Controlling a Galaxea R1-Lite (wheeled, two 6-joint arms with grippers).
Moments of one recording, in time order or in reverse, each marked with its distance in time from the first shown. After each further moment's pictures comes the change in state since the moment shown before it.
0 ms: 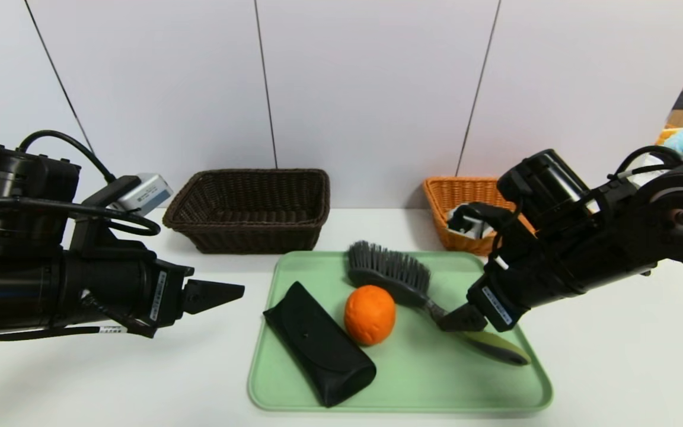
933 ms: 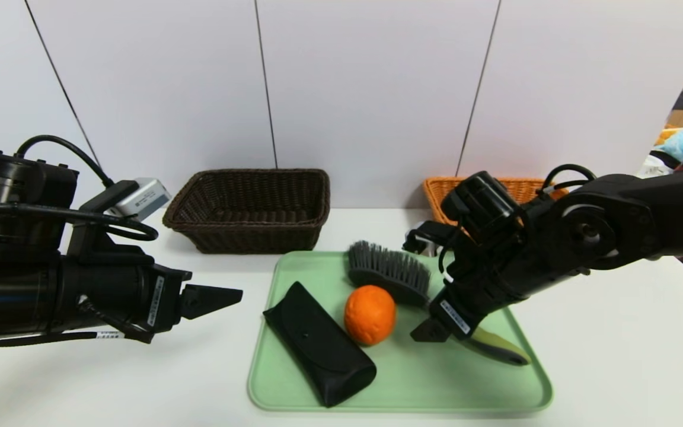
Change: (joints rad) left arm 0.002 -0.008 0.017 -0.001 0.001 -0.001; right arm 0.090 0.143 -0.077 -0.006 -0.097 -0.032
